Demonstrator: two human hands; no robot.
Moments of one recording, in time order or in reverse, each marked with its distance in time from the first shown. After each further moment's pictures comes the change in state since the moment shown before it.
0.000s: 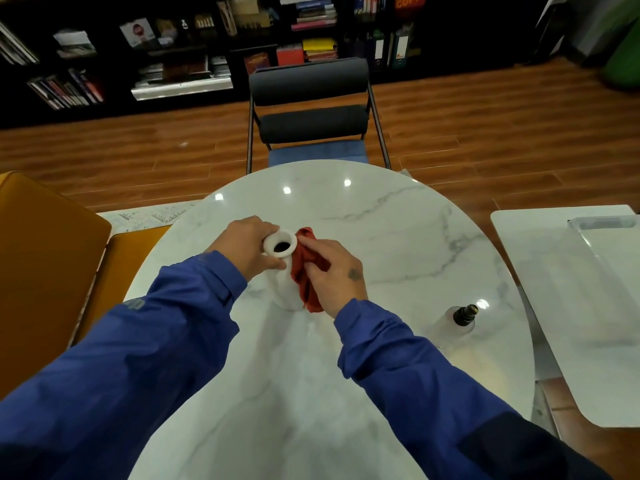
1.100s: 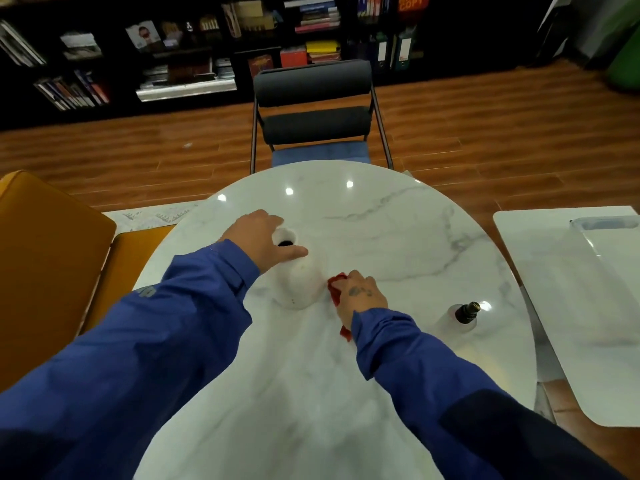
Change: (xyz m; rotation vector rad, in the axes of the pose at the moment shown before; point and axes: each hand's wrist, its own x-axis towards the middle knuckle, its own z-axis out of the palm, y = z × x) left_hand 0.008 0.005 0.001 0.162 -0.034 -0.130; right_hand 0.013 0.055 -0.014 -1.007 -0.396 0.226
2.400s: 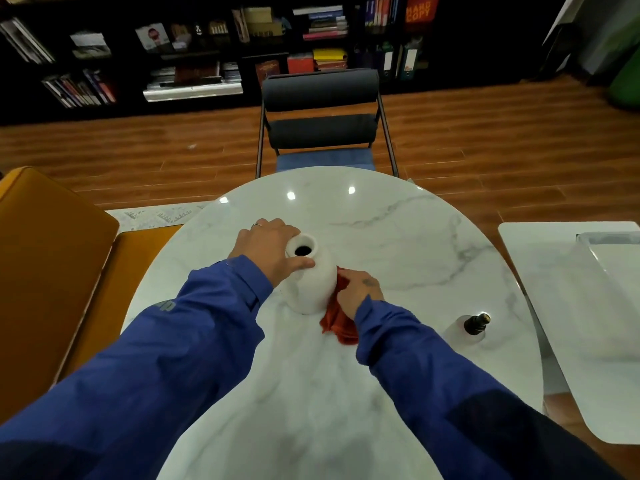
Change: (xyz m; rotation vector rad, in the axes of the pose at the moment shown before) left_hand -0.005 -0.003 0.013 -0.044 0.086 0.088; right_hand -0.009 -0.019 -0.013 0.898 0.053 0.146
